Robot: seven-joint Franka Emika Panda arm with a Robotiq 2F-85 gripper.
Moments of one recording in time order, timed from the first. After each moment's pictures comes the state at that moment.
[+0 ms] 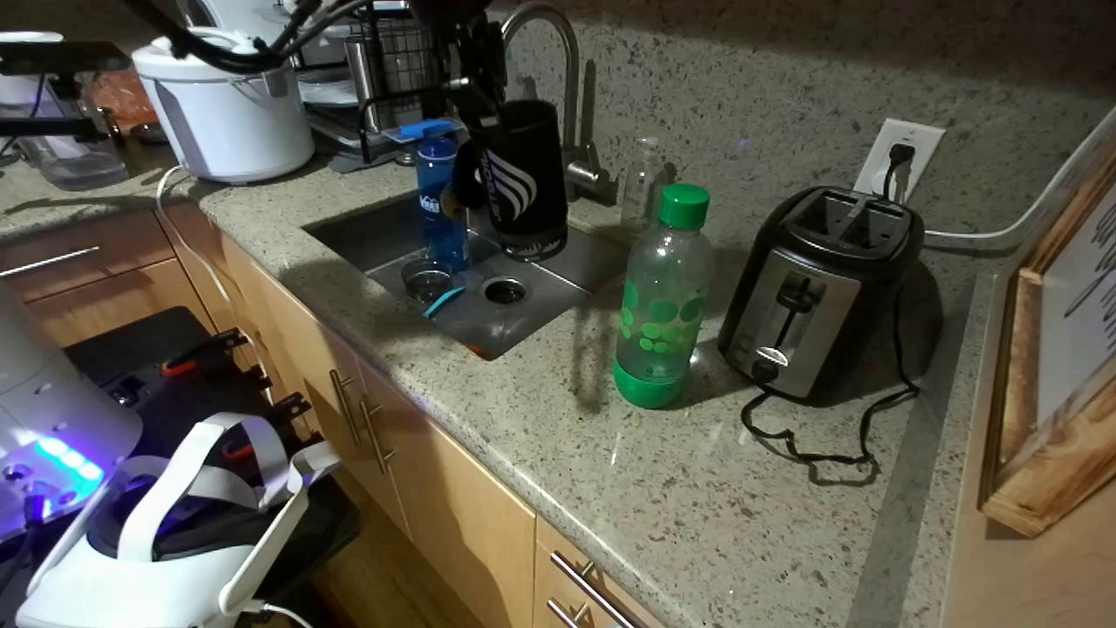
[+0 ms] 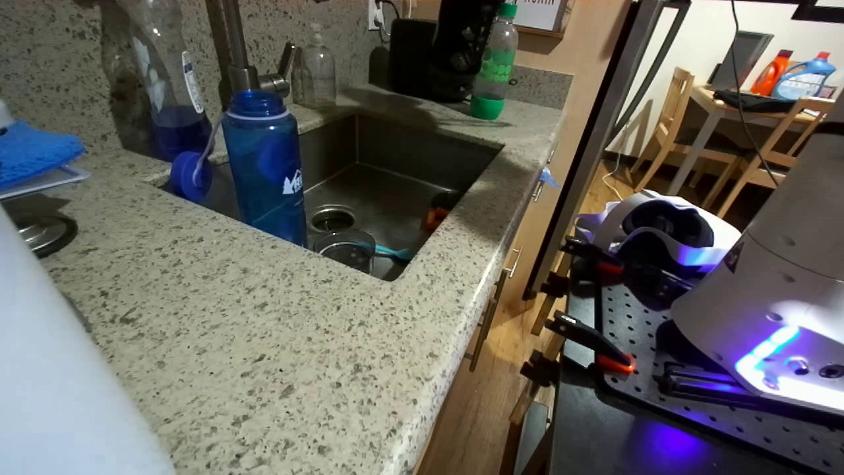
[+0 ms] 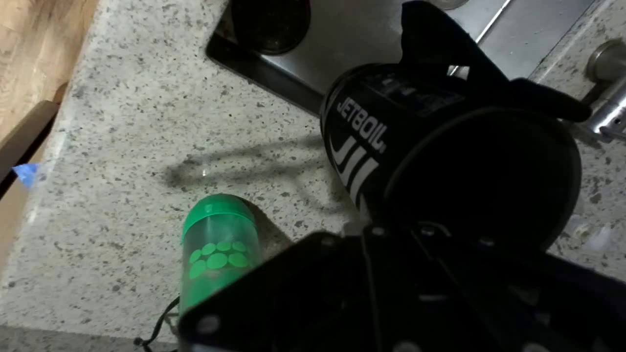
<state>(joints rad) -0.35 -0.35 -0.24 -2.34 0.06 2.36 0.40</state>
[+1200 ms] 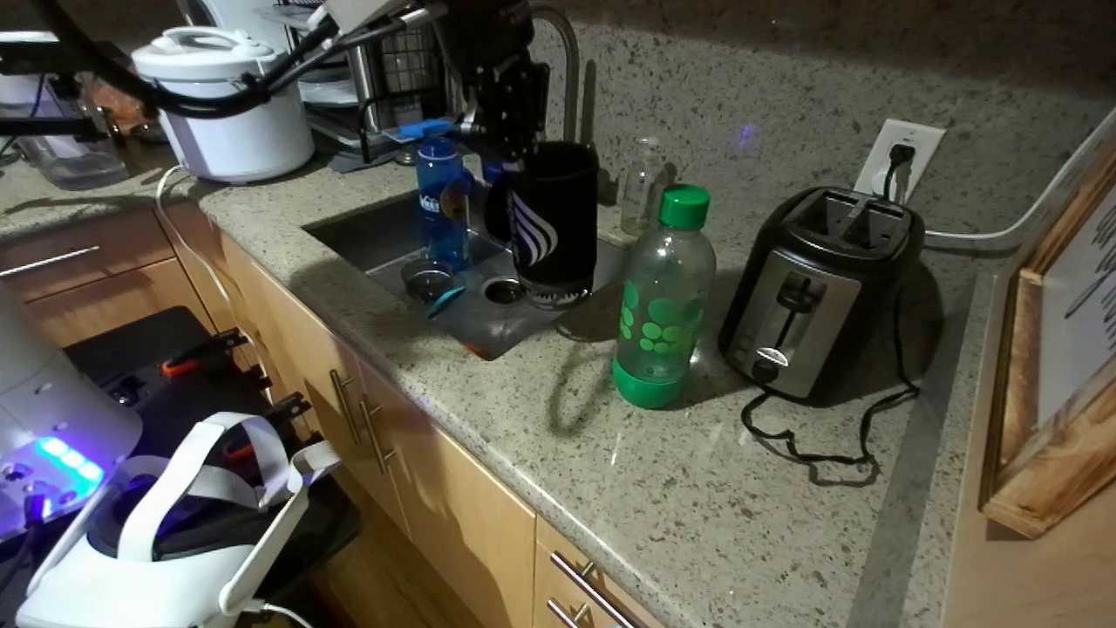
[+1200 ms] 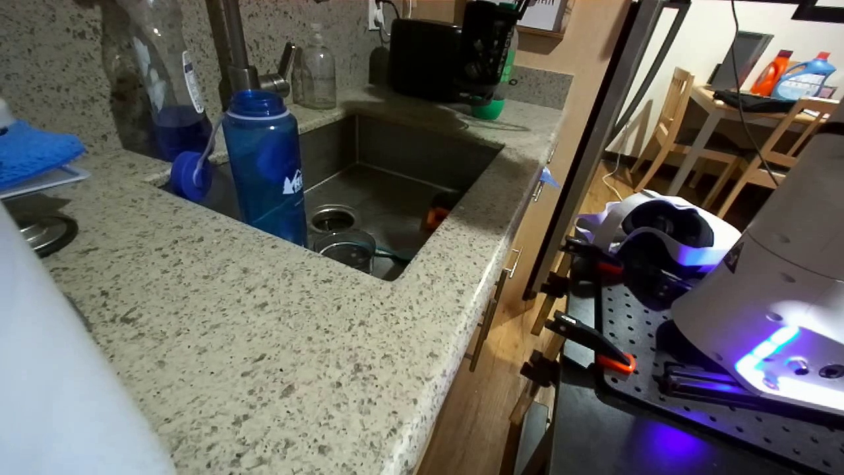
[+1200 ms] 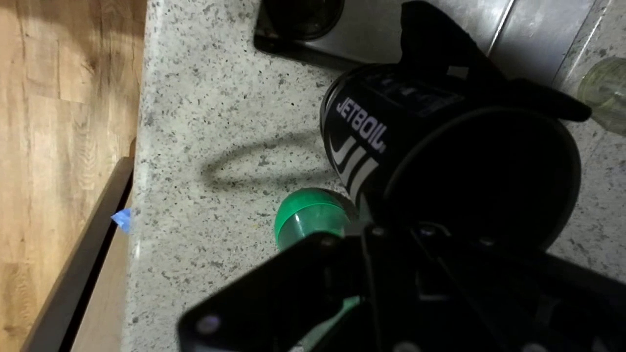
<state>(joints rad) -0.43 -0.25 -0.27 -2.28 0.05 2.34 0.60</state>
